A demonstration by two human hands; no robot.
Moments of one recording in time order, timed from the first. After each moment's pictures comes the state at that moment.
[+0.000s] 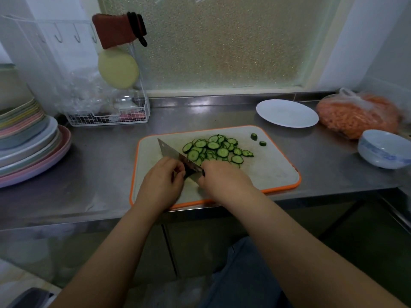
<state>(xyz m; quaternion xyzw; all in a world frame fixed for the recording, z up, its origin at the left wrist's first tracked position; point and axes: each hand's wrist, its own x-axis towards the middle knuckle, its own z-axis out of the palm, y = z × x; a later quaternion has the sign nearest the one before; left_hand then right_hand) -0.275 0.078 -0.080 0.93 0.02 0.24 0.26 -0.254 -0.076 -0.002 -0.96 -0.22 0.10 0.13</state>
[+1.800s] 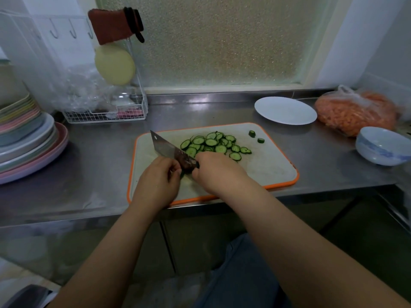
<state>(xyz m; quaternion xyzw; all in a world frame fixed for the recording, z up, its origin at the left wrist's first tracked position) -0.277 0.077 -0.085 0.93 0.03 0.26 0.26 -0.250 -0.068 0.000 -0.96 -0.23 0.09 0.16</state>
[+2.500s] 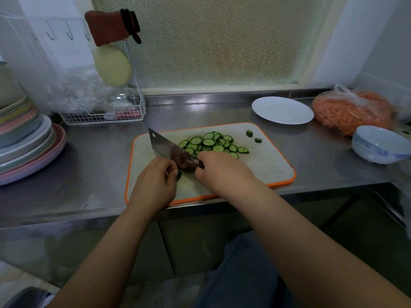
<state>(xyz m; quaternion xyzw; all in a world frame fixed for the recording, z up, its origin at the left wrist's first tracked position) -0.281 0.075 -0.084 0.93 0.04 0.26 0.27 -0.254 -0.085 0.009 -0.95 -0.25 0.08 0.16</state>
